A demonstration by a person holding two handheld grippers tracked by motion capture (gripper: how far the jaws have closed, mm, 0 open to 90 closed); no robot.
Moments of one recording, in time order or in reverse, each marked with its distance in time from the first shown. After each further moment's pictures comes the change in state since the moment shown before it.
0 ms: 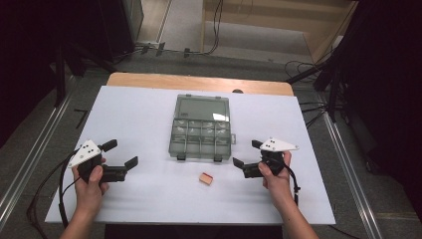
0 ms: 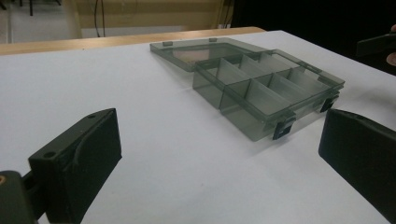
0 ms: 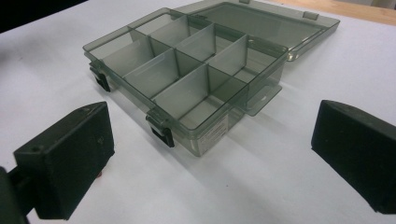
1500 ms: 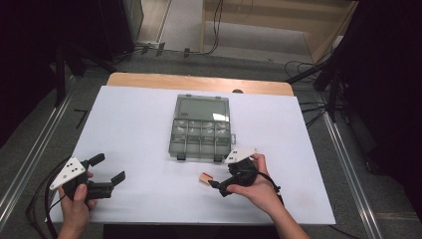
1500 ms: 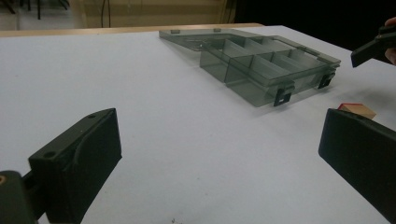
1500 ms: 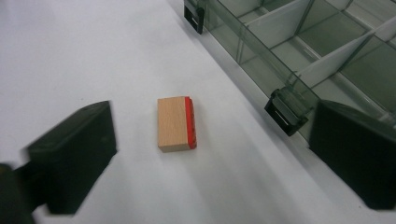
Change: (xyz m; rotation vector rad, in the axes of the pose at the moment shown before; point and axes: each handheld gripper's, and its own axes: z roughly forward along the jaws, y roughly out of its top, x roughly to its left) left arm 0.006 -0.035 -0.031 -0.022 0.007 -0.002; right arm 0.069 0.012 0.036 0.285 0.140 -0.202
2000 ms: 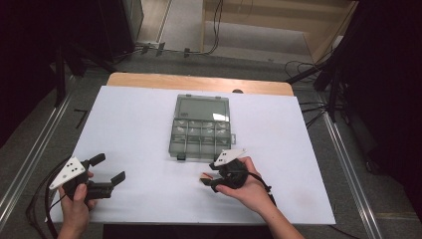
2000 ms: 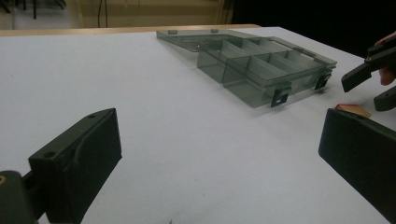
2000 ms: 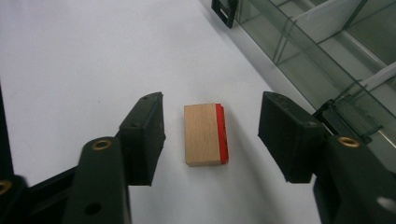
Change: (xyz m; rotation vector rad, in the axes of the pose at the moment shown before) left arm 0.001 0.000 0.000 -0.006 -0.013 -0.002; right arm 0.010 0.008 0.021 0.057 0.061 -0.006
